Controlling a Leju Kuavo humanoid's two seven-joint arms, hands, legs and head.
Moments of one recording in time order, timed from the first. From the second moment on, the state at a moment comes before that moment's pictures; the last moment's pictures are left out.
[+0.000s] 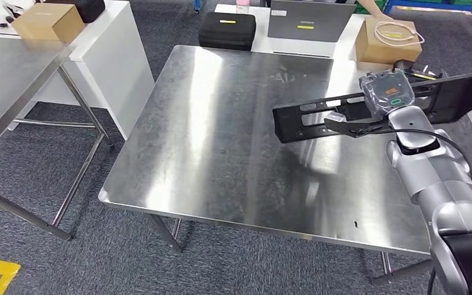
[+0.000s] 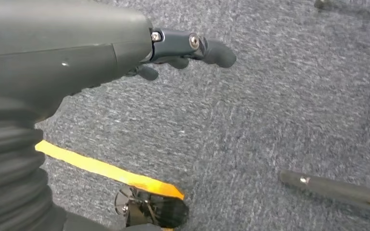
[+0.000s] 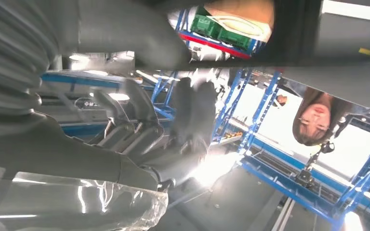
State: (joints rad) left arm -0.06 -0.10 0.75 -0.21 -0.48 0.33 -0.59; right arm -1.02 -0.31 0.34 -0.49 1.43 -0.33 -0.05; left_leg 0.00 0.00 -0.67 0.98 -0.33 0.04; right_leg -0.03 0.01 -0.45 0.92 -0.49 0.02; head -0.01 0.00
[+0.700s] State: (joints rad) left arm -0.06 -0.11 0.79 -0.21 -0.47 0.25 -0.52; right arm -1.06 -0.30 0.34 -0.42 1.43 -0.32 -0.05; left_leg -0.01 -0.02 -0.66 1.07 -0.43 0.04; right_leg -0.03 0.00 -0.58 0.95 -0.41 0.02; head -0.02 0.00
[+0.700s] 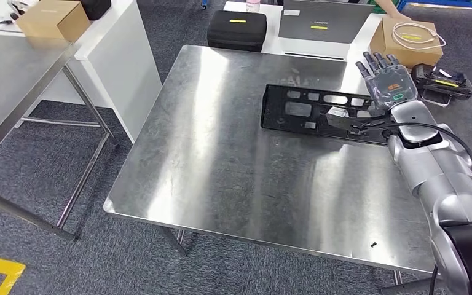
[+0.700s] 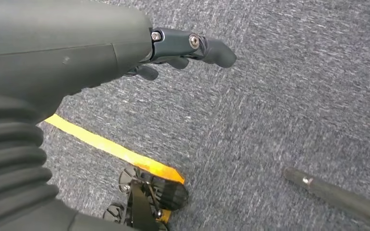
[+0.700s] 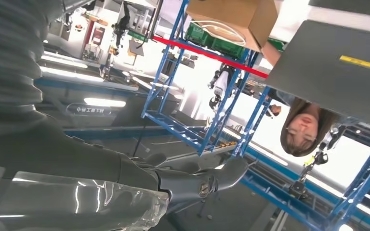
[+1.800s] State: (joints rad) left arm -0.06 -0.12 0.79 -0.20 -0.48 0.19 -0.44; right arm -1.04 -0.31 0.34 -0.40 1.40 -0.28 -0.03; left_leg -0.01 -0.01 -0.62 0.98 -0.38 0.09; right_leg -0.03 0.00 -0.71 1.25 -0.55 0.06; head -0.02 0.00
